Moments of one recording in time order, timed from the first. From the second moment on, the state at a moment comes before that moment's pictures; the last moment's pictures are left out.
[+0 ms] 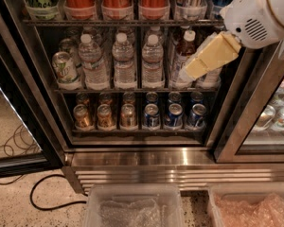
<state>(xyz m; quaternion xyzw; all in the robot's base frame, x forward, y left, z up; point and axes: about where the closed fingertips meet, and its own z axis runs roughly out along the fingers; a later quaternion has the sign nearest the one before) 0.505 -0.134 1.026 -0.47 0.79 0.02 0.39</state>
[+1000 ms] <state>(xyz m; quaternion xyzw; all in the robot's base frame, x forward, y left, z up) 0.531 -0.107 1.028 -0.36 0.81 0.04 0.46</state>
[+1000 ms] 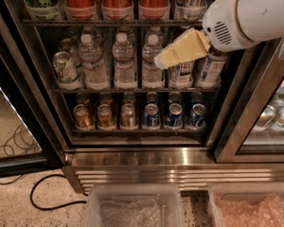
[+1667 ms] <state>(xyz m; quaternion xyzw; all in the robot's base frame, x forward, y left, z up) 0.562 -0.082 1.033 -0.30 0.80 0.05 0.52</state>
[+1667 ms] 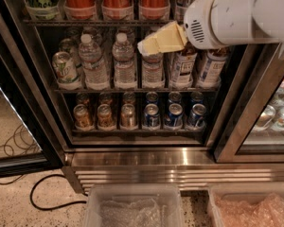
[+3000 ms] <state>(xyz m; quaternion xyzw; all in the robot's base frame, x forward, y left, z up) 0.580 -0.075 1.048 -0.24 0.76 0.08 0.59</state>
